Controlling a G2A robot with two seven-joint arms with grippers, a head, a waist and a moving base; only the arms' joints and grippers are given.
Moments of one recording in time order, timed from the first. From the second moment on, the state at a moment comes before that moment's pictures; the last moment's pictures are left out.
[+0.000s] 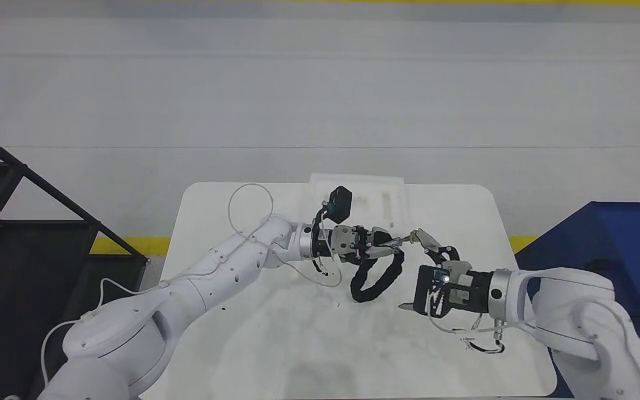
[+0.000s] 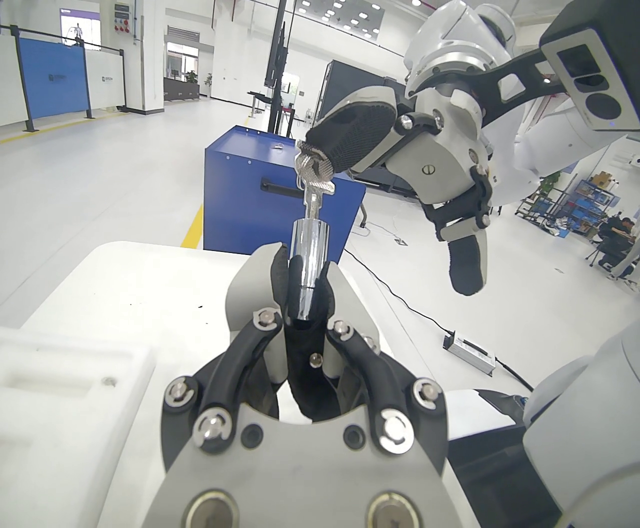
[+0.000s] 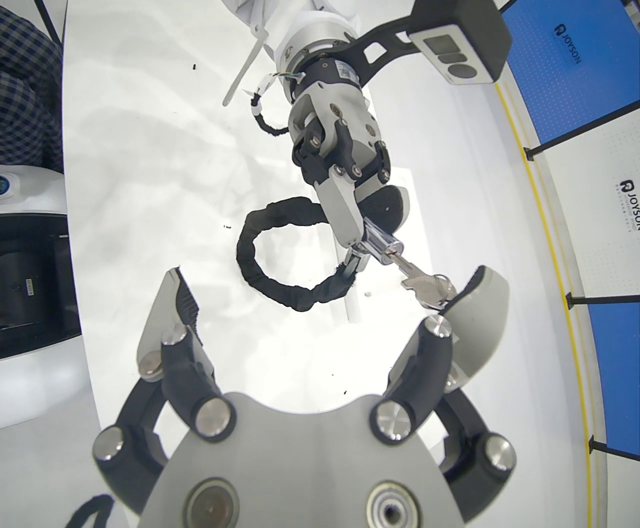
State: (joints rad) left arm 0.59 -1.19 -0.27 -1.02 0.76 -1.01 0.47; right arm -1.45 -0.90 1.39 -2.18 -1.11 -0.92 0.63
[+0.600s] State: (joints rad) left arm 0.60 -1.19 -0.31 -1.00 0.91 -1.01 0.53; right arm -1.38 -0.89 1.33 -2.15 -1.03 -0.96 0.67
